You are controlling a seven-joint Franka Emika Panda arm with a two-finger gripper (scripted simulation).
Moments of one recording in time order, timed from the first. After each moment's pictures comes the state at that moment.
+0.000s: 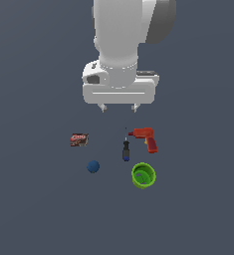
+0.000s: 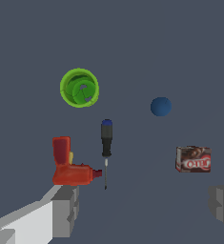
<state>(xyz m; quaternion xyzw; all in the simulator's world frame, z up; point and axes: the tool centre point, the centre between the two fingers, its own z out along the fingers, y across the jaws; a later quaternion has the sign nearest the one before) -0.007 0.008 0.312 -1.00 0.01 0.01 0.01</state>
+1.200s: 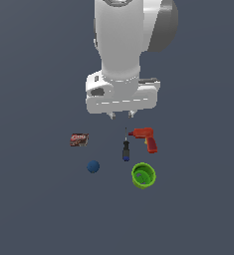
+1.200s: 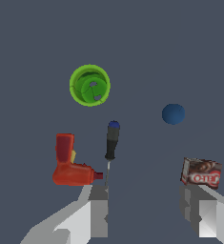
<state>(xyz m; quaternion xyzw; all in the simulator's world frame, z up) 0.006 0.018 0.295 -1.00 -0.04 0.02 0.03</state>
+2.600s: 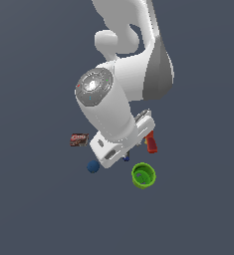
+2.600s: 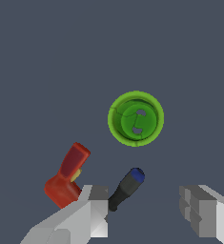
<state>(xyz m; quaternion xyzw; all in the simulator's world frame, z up) 0.085 0.051 0.214 -0.94 -0.30 0.01 0.17</state>
